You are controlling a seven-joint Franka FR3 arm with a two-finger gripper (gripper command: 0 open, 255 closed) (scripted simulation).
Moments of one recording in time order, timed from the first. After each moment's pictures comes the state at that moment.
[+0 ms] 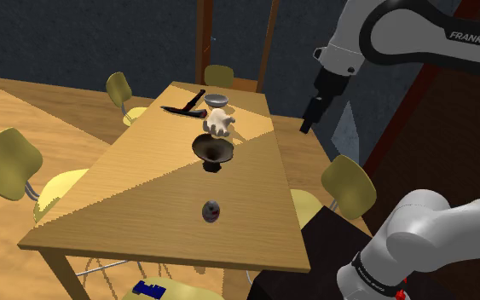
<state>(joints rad) -0.01 -0.76 0.07 -2.30 0.05 1.65 -0.12</state>
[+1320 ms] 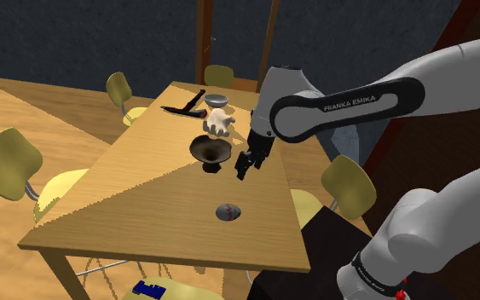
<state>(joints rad) 0.04 -0.35 0.26 -2.46 0.18 2.21 0.09</state>
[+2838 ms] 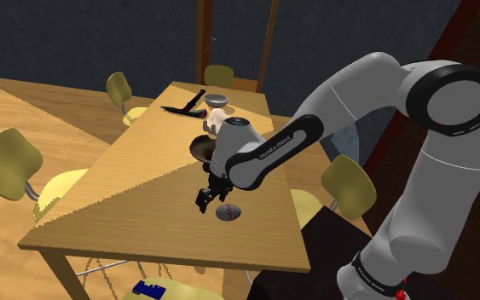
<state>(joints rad) 0.08 0.19 0.34 -2.32 0.06 2.61 0.30</state>
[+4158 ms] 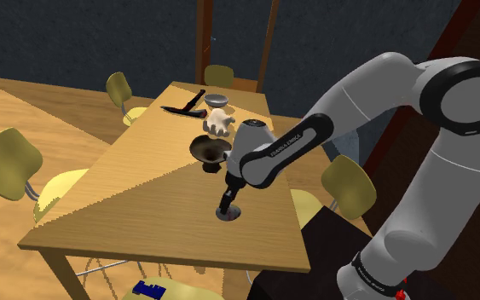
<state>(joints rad) -0.04 0.12 0.38 -2.45 0.14 2.64 -0.22</state>
